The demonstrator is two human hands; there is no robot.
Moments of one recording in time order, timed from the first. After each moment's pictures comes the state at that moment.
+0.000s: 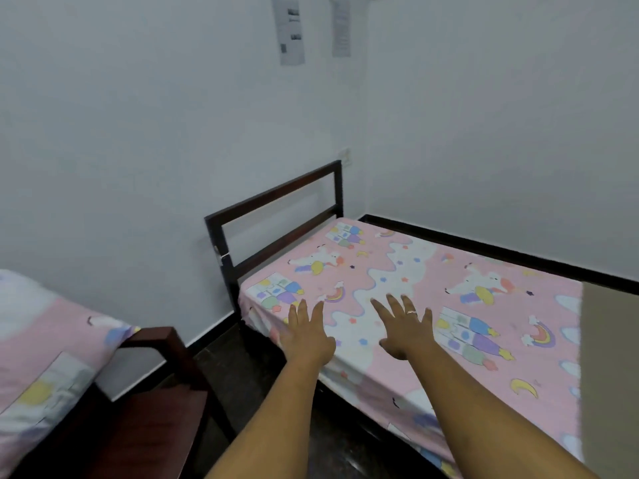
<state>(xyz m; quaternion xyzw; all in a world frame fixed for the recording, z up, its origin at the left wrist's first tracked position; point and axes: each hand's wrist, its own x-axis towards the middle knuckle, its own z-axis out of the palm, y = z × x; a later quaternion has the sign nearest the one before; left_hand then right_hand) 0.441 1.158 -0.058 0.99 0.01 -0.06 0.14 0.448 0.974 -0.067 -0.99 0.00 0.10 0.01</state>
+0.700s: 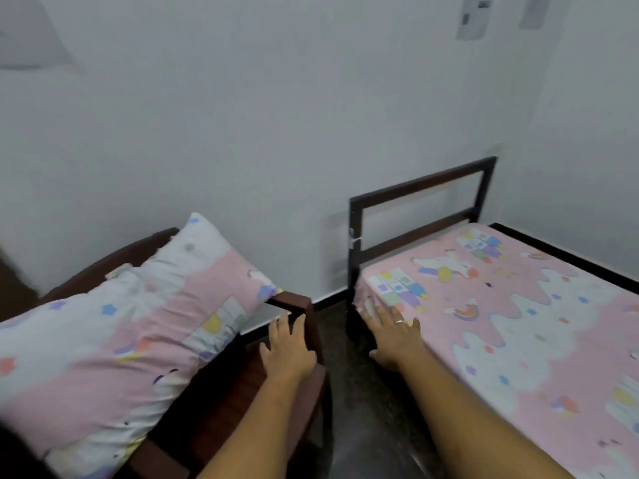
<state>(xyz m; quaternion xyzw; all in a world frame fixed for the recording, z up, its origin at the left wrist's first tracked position) 0.404 1.485 -0.075 0.95 0.24 -0.03 0.17 0.491 1.308 -0.070 -0.97 -0.22 0.14 0.00</state>
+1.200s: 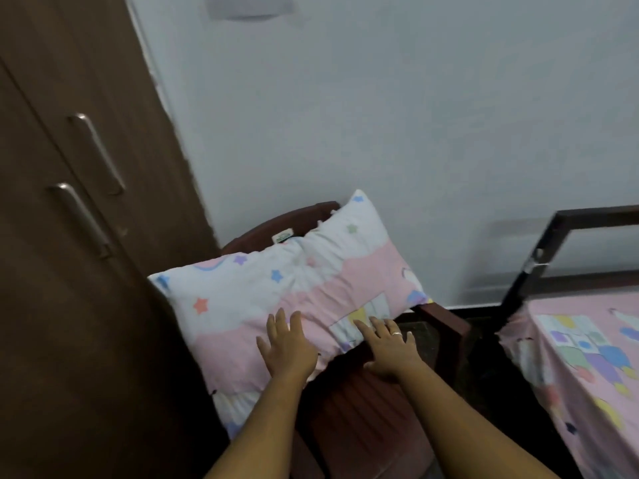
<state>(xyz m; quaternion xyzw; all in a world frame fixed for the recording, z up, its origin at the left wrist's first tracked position) 0.323 1.756 -0.111 0.85 0.50 0.02 0.18 0.460 1.631 -0.114 -0.87 -0.44 0.20 0.00</state>
